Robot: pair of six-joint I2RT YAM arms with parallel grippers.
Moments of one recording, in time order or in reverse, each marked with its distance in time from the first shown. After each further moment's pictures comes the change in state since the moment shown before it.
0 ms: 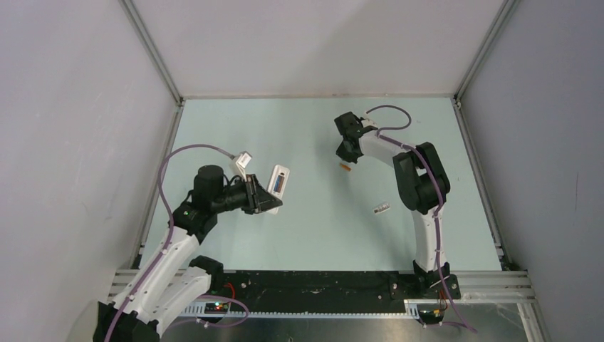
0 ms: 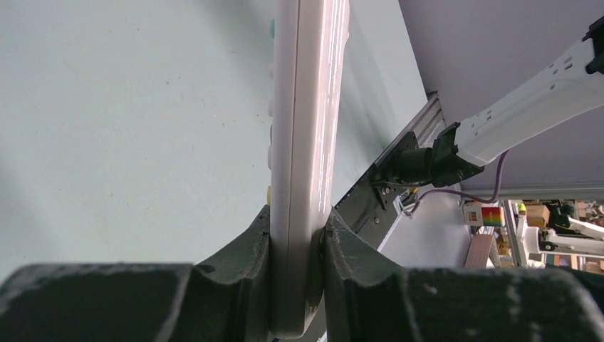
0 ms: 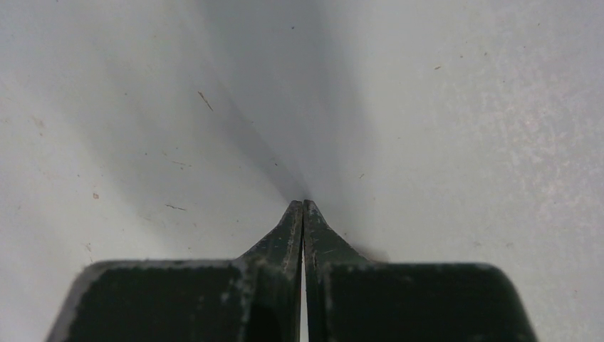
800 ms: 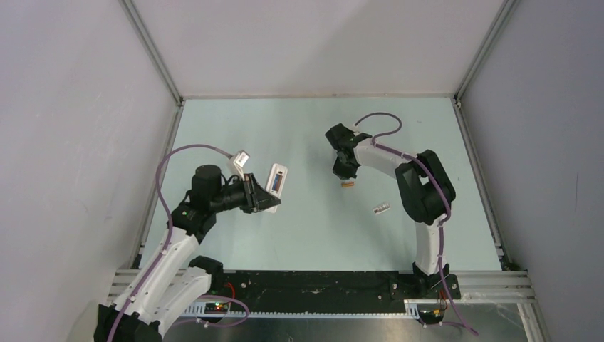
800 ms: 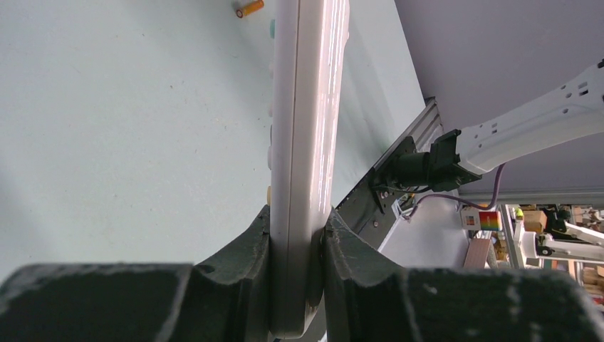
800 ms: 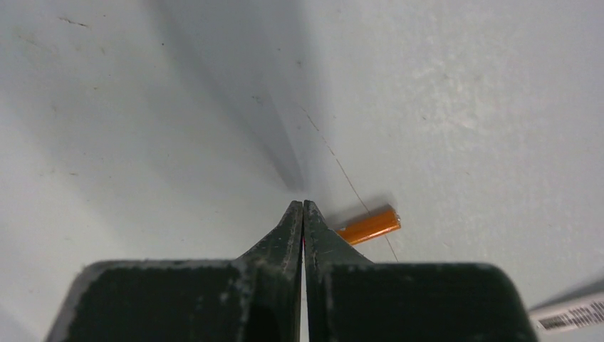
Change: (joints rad) left arm 0.032 -0.006 0.000 0.000 0.023 0.001; right arm 0.102 -0.105 -0.095 -0.174 -0.023 -0.066
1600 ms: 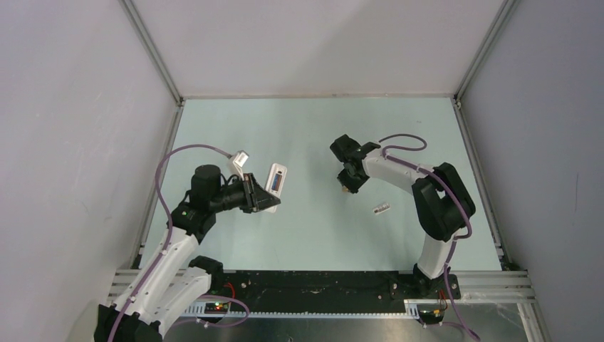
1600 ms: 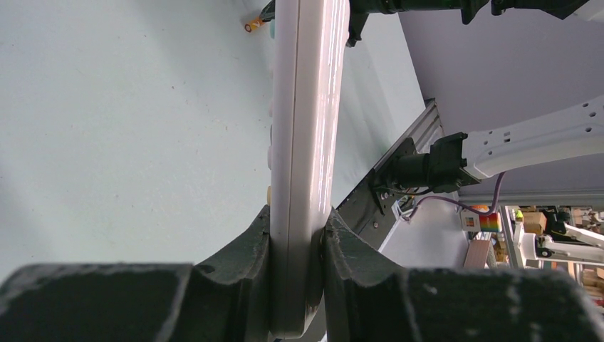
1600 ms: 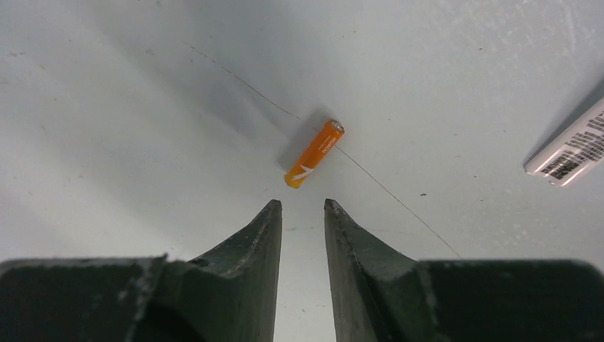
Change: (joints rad) left arm 0.006 0.000 0.000 0.000 0.003 0.000; right arm 0.048 -0.215 -0.185 -0.119 0.047 0.483
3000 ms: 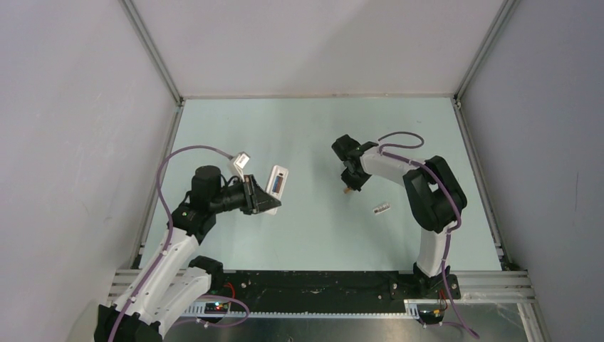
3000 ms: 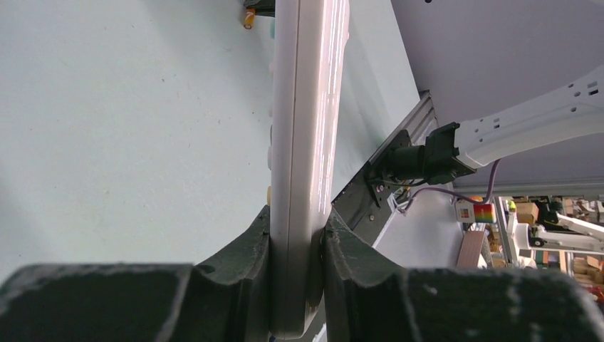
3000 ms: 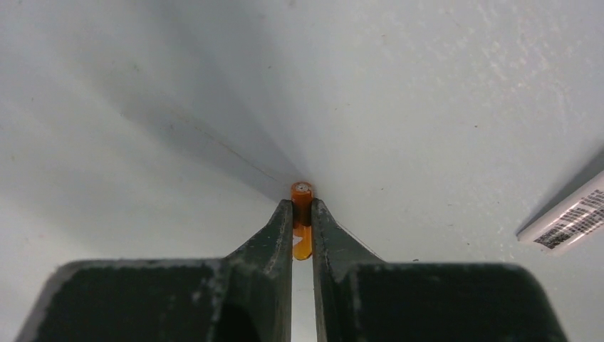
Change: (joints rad) left arm 0.001 -0.004 -0.011 0.000 0.024 0.001; right arm -0.046 0.097 0.014 0.045 0.034 -0.031
